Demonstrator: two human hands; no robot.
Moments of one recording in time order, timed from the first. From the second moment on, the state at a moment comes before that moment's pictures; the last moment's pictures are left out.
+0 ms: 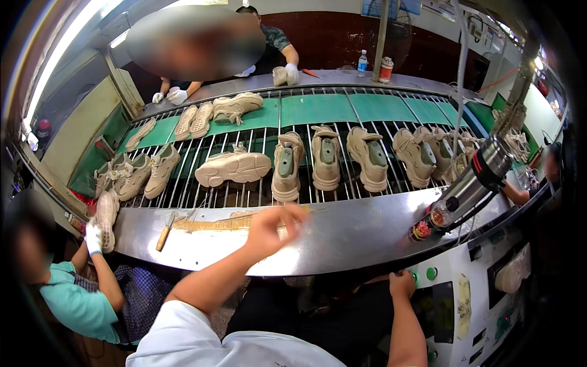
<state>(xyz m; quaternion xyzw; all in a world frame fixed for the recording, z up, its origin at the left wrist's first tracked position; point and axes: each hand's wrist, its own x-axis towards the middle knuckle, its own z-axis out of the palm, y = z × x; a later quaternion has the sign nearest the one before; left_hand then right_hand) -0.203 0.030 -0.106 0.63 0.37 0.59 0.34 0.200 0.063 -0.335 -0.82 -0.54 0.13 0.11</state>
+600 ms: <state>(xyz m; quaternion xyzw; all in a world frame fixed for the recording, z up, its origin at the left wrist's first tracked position) -0.548 0.135 -0.322 0.60 0.74 0.14 -0.27 0.189 0.075 -0.343 -0.80 -0.59 0.06 0.10</state>
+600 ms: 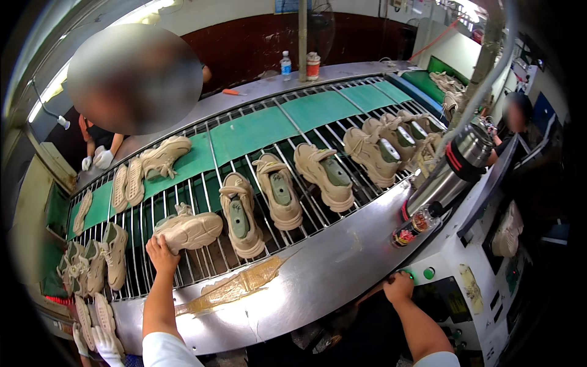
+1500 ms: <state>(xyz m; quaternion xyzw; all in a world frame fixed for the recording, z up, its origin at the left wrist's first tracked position) -0.109 -0.093 -0.184 0.32 0.18 0.52 0.77 0.183 -0.091 -0.203 -0.31 -0.50 0.64 0.50</state>
